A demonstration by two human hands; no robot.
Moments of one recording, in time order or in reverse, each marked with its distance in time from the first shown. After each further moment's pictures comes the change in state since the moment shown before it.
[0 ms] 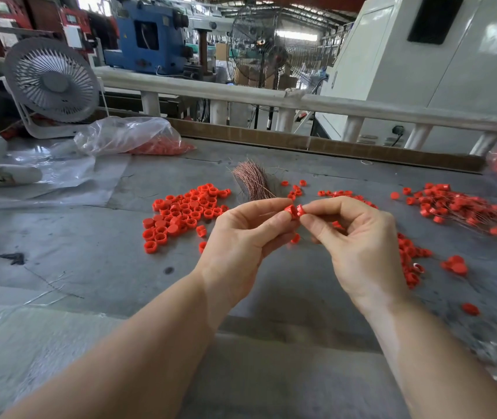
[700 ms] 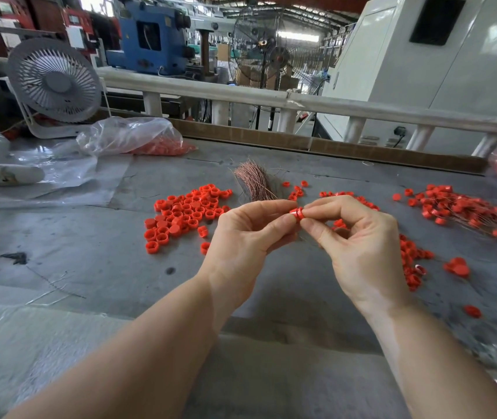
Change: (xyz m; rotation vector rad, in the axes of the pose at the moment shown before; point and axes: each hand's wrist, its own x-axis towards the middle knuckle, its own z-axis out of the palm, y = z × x) left_hand -0.002 0.001 0.001 0.125 -0.008 0.081; right_hand 0.000 0.002 0.000 -0.081 -0.025 -0.120
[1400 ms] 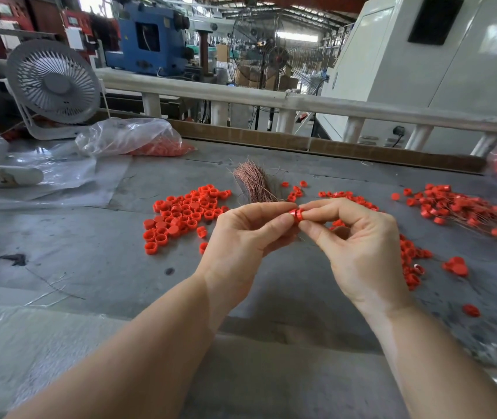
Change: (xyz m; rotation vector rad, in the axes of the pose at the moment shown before) left_hand 0.000 0.001 -0.003 0.008 -0.034 -0.032; right_hand -0.001 0.000 0.000 0.001 0.003 0.003
